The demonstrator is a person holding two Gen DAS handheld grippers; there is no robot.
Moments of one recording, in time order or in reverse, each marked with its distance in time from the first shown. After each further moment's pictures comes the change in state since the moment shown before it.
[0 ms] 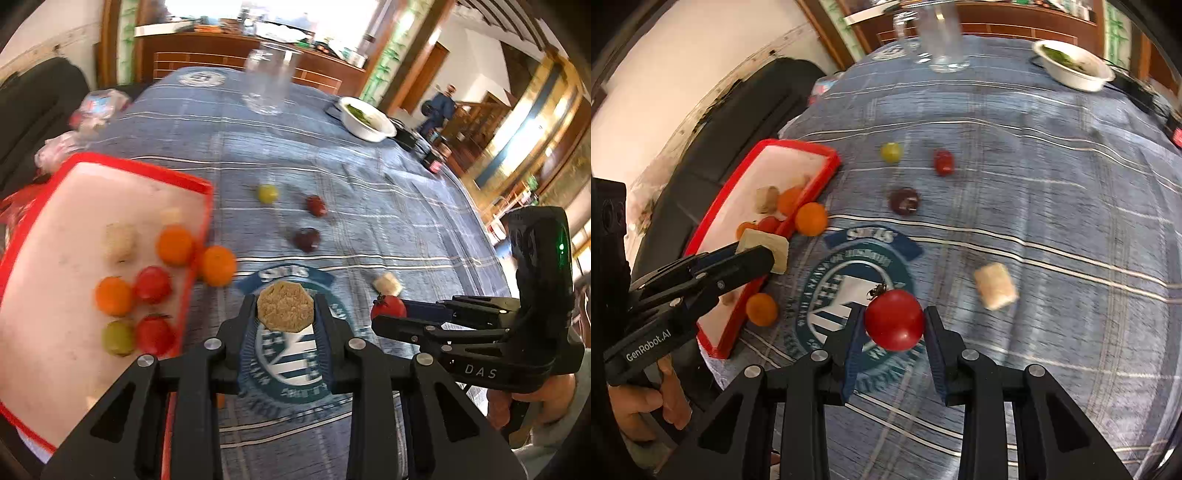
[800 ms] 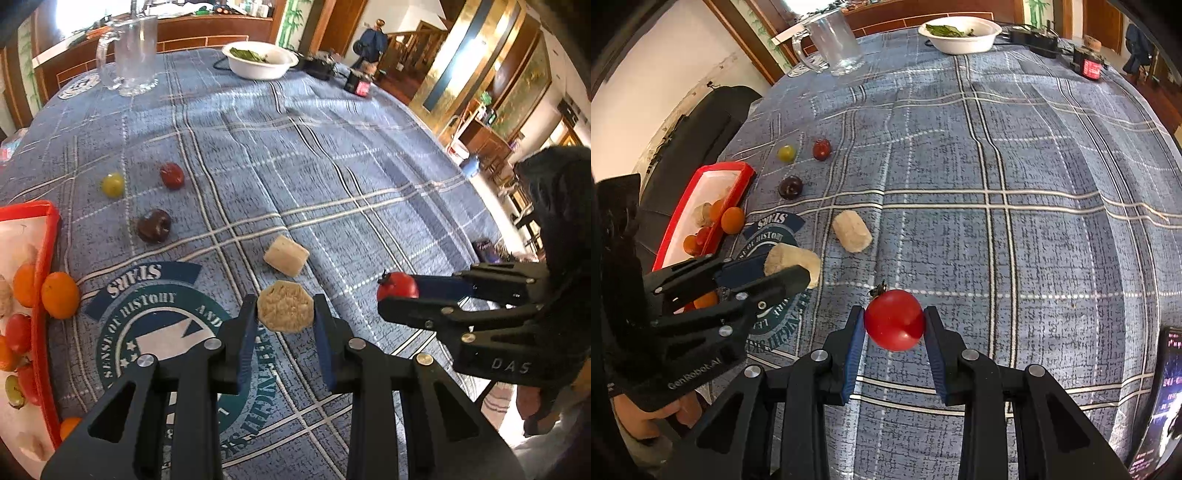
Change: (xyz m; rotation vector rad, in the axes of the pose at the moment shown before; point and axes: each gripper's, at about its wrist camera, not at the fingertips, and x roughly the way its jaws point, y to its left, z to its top) left arm 0.072 -0.109 -0.010 0.291 0.147 -0.129; right arm -0.042 -0.084 -0.051 0.204 -0.028 -0.136
